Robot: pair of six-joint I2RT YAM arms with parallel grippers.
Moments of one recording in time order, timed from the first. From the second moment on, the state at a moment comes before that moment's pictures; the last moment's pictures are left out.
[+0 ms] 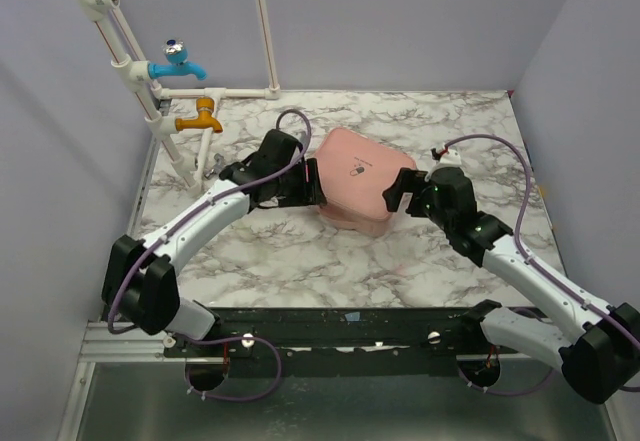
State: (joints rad) left arm -0.56 1.48 1.15 -0.53 0.24 -0.59; right arm 0.53 1.02 0.71 -0.18 0.19 0.47
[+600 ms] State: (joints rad) left arm -0.56 1.01 1.11 -0.65 0.02 -0.41; right arm 0.53 1.03 0.78 -0.28 0.28 0.55
